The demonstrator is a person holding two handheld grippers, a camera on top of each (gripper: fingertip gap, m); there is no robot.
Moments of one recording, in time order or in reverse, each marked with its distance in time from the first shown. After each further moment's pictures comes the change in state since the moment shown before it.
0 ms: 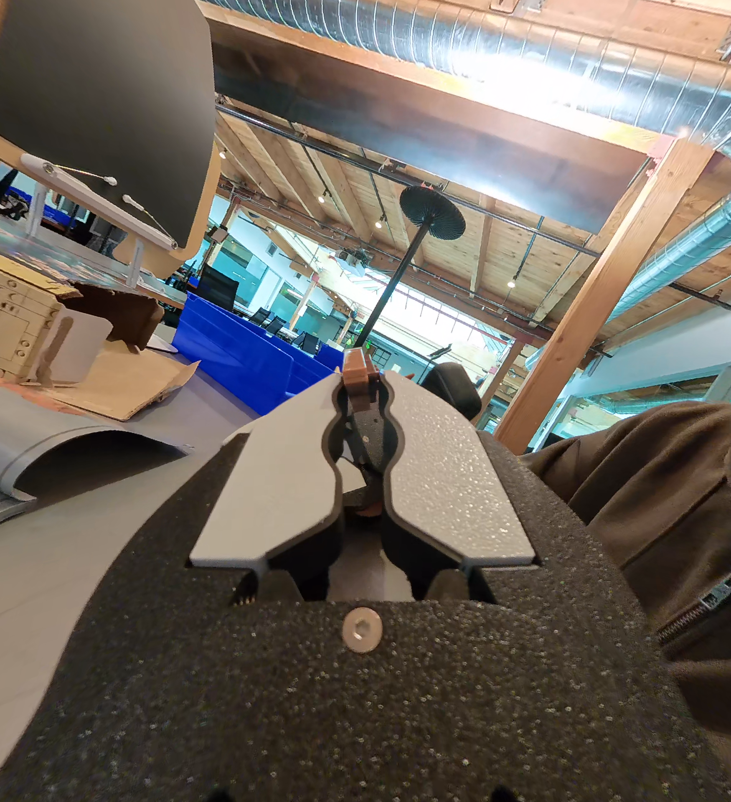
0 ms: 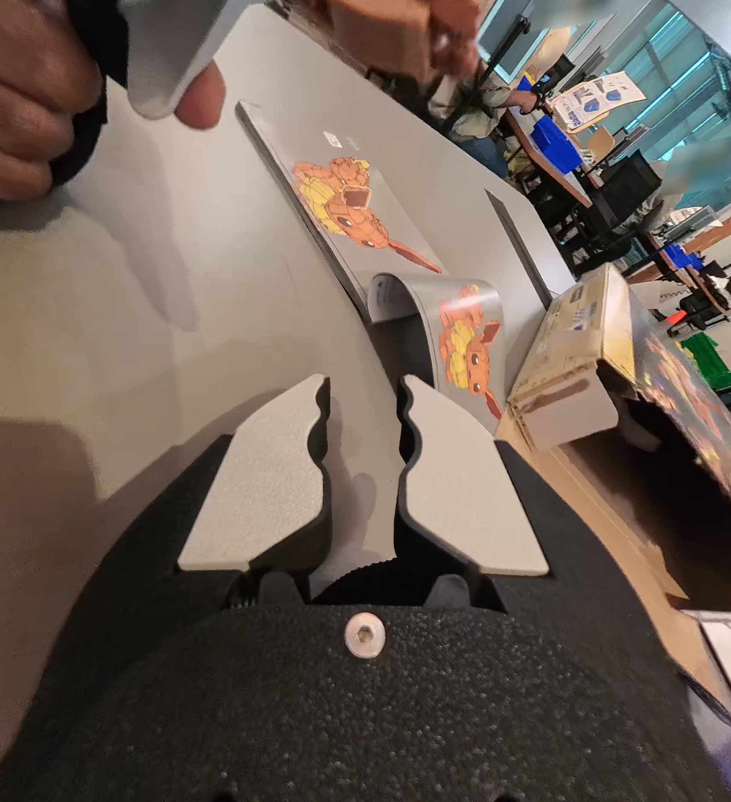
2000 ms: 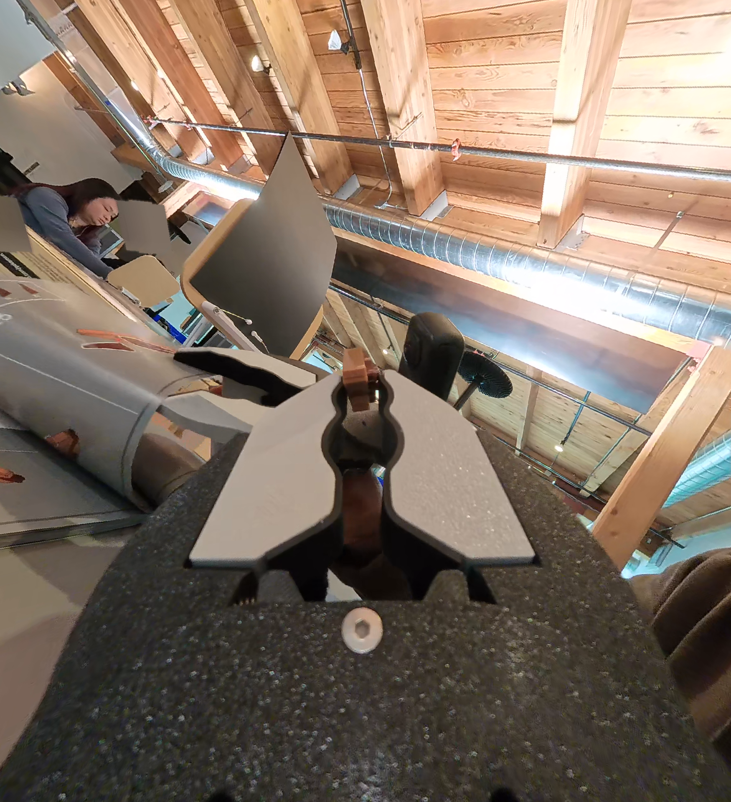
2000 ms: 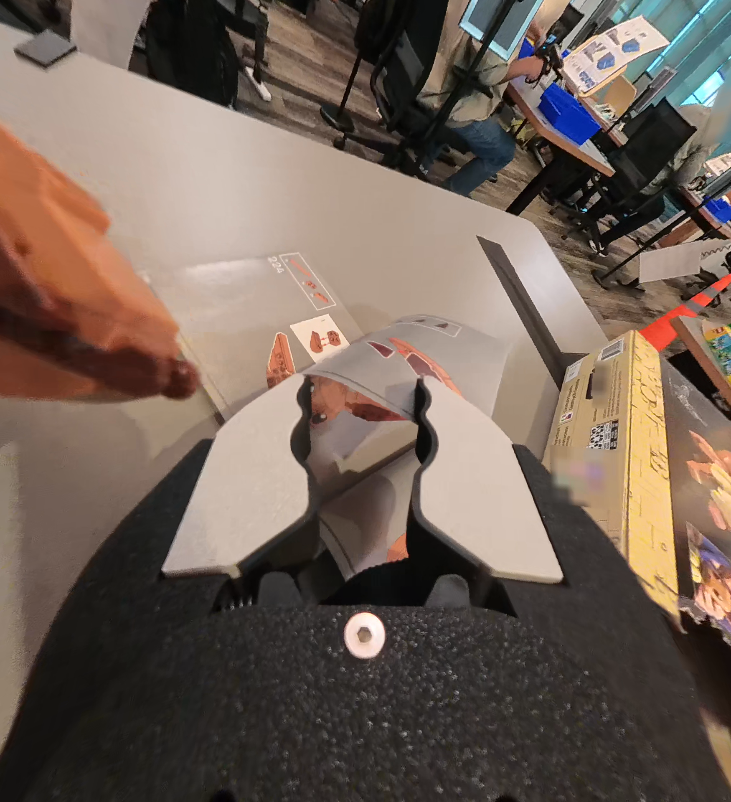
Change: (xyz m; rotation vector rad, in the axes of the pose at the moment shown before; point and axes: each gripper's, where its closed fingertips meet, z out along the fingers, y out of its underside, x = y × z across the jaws) left arm -0.037 -0.058 -0.050 0.396 -0.195 -0.081; right arm 0.042 -0.081 0.117 -0.030 -0.016 0.128
